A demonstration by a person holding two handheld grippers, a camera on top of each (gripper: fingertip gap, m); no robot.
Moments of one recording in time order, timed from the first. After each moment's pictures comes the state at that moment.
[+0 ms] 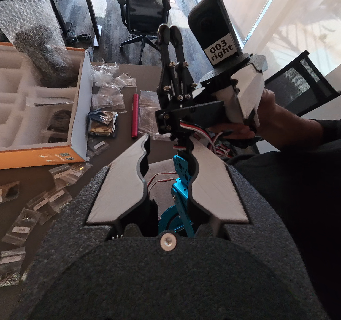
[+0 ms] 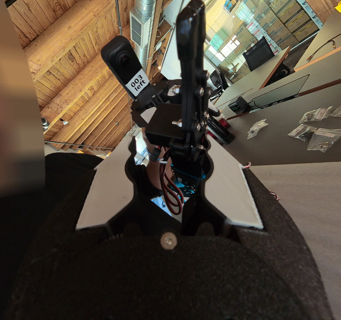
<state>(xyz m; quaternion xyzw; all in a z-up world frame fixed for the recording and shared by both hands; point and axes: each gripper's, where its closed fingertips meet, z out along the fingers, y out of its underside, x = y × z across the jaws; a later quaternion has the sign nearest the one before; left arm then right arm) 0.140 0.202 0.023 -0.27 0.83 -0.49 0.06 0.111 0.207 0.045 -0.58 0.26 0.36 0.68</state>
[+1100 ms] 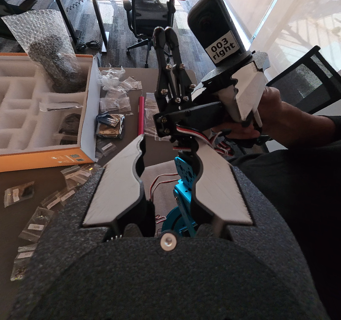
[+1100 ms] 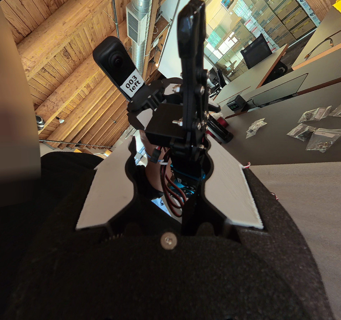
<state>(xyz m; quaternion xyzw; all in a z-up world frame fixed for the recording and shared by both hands) 0.140 0.206 0.026 -0.26 0.83 -0.49 0.08 0.111 0.214 0.048 -0.59 0.26 0.35 0.68</state>
